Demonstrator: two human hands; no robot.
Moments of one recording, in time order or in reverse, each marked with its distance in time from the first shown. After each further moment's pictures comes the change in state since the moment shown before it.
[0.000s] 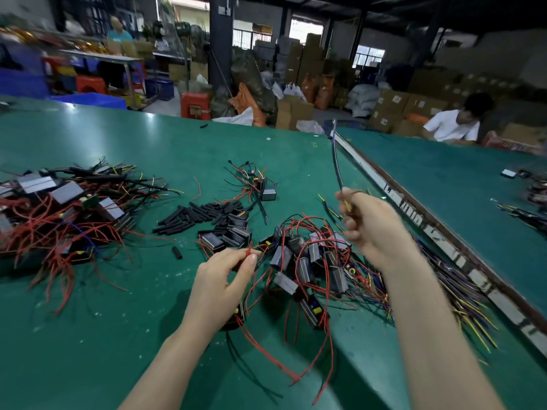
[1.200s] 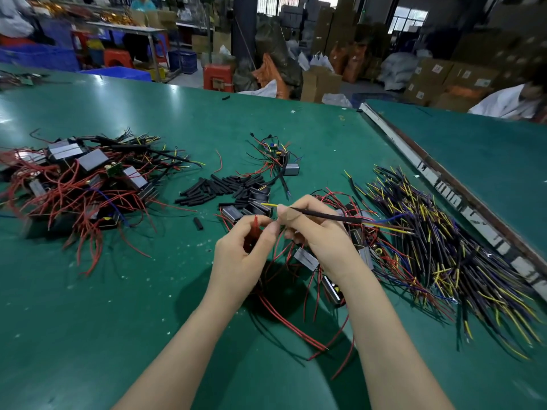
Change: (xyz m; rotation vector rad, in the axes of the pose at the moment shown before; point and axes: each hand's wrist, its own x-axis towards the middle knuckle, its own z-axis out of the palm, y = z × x) left_hand -0.001 0.008 0.009 -0.292 0.127 -0.124; right_hand -0.022 0.074 0.074 -0.187 -0.342 -0.244
